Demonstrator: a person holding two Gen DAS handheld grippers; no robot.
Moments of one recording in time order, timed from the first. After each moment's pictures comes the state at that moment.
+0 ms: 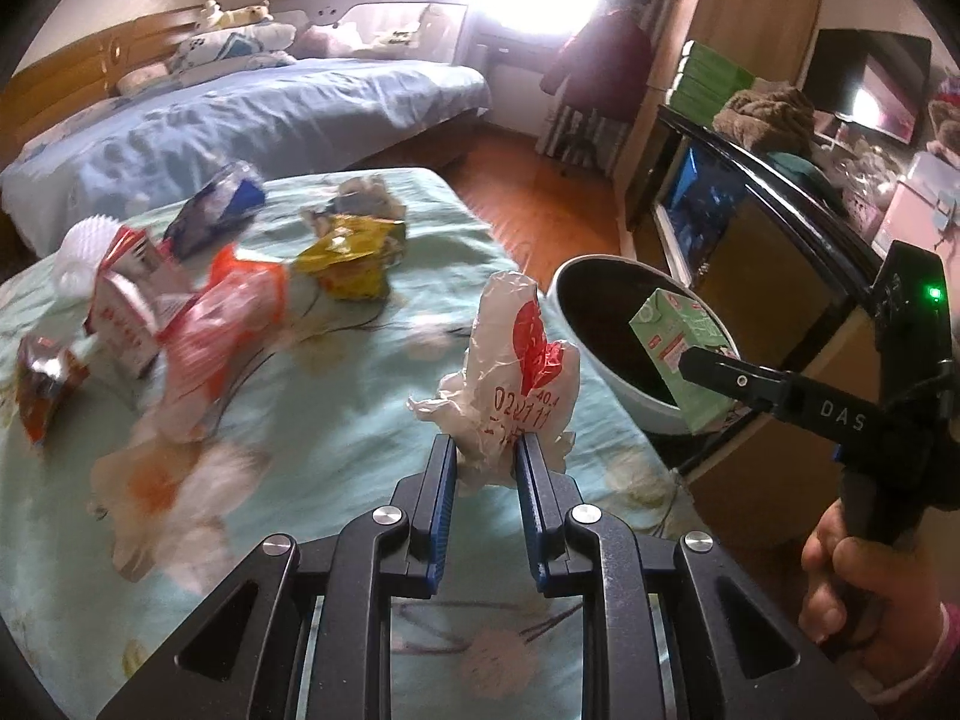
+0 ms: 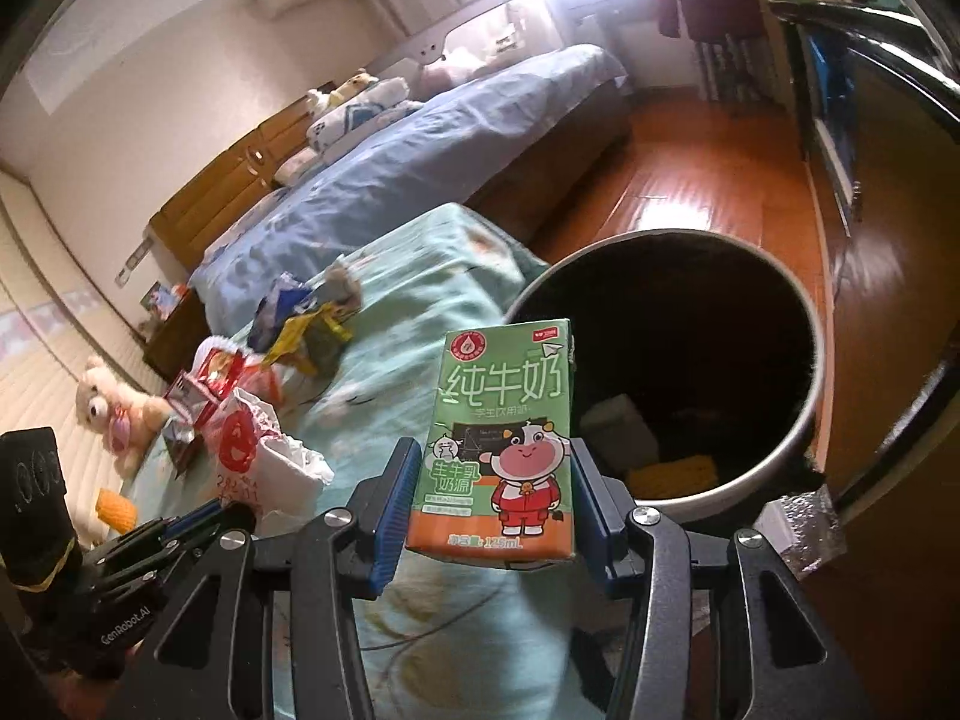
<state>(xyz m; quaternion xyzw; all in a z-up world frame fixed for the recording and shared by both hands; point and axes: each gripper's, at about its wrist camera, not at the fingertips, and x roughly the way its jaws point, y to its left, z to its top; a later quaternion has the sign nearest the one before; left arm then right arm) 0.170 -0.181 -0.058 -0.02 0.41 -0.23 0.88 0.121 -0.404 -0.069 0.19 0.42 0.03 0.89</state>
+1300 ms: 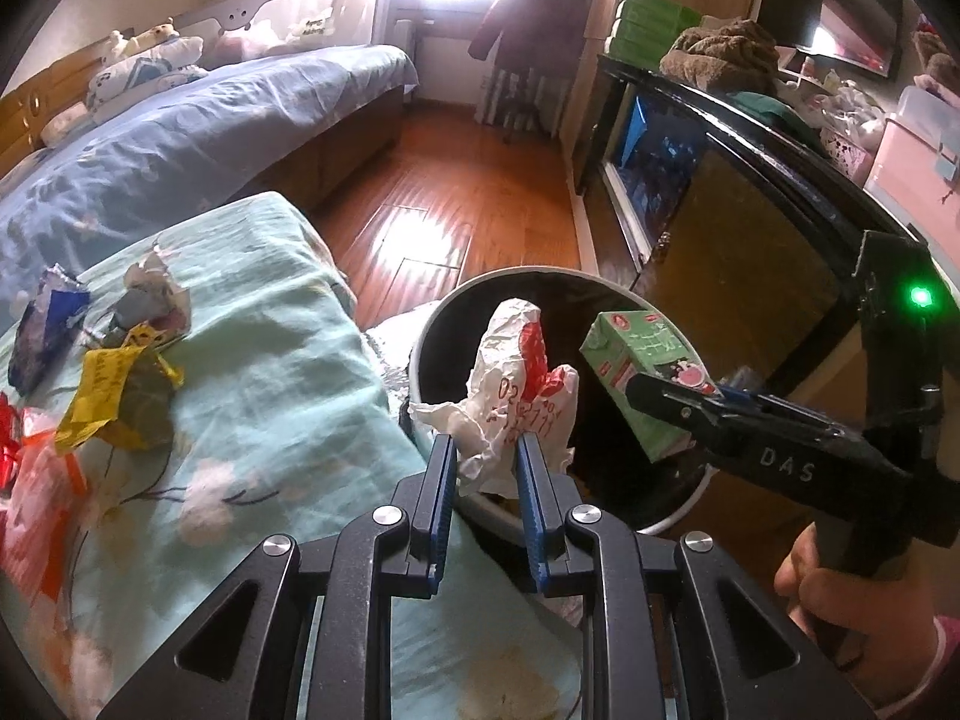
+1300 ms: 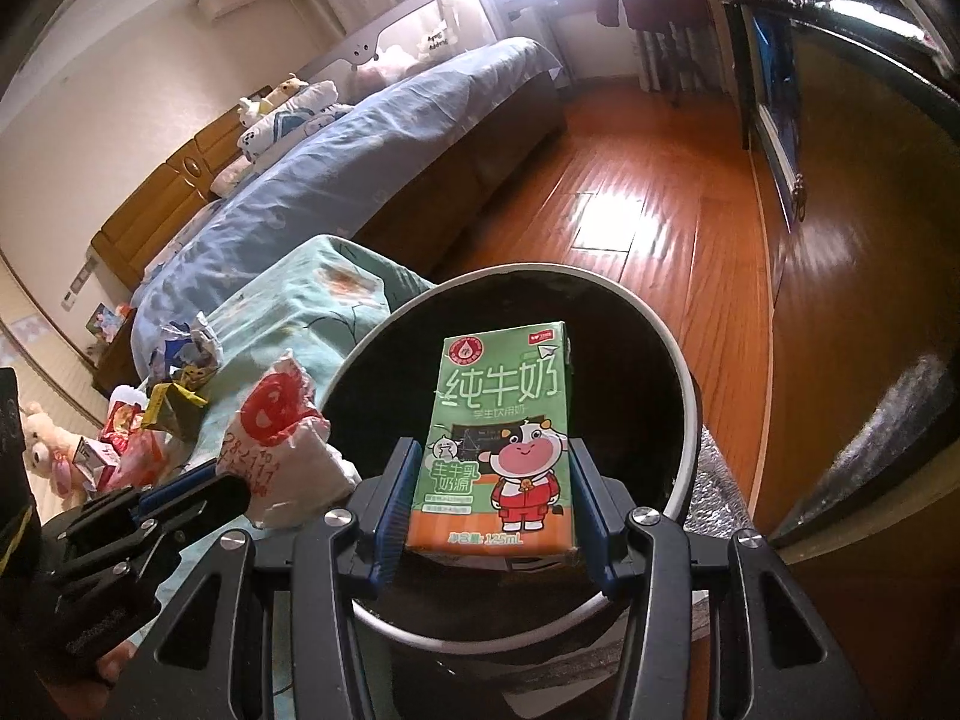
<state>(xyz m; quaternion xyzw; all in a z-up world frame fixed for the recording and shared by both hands) 0.259 -0.313 -0.079 0.05 0.42 -0.28 0.86 0.158 -0.484 -0.094 0.18 0.45 -0.03 0.88</state>
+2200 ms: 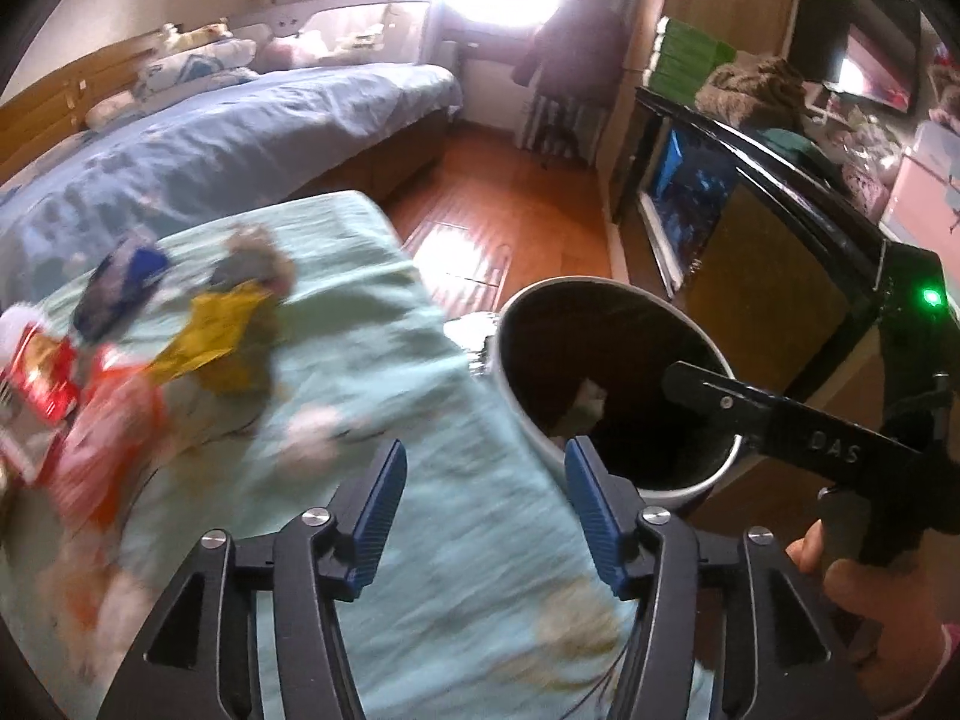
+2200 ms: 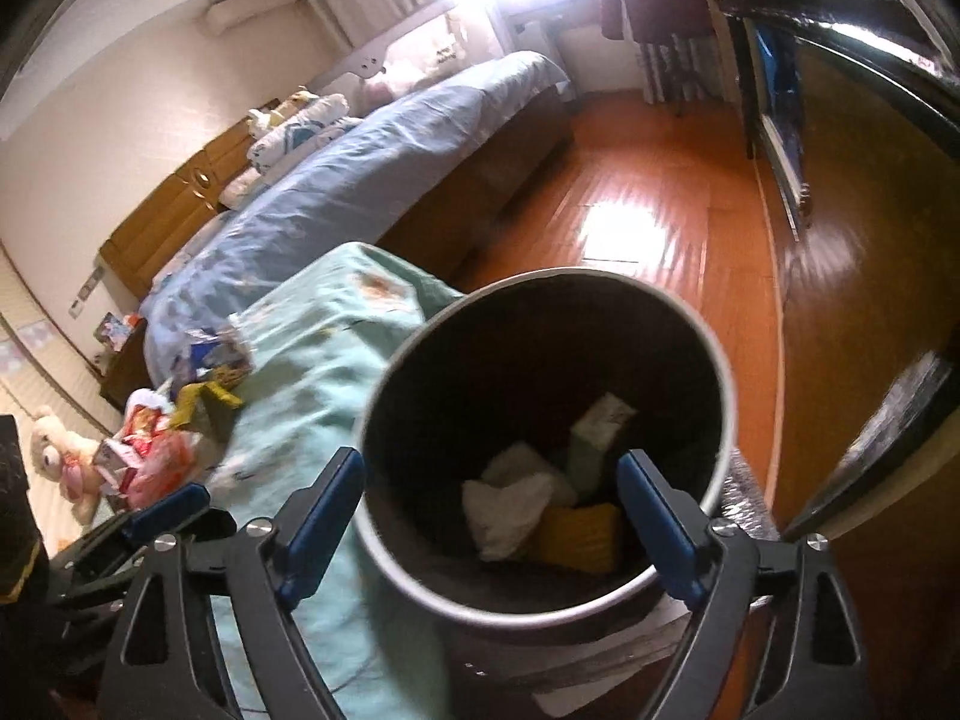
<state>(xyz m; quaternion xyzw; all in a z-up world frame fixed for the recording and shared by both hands) 0.226 -0.246 -0.075 0.02 0.40 -0.25 0.88 0.146 -0.453 -0.079 0.19 0.42 -0.02 0.89</state>
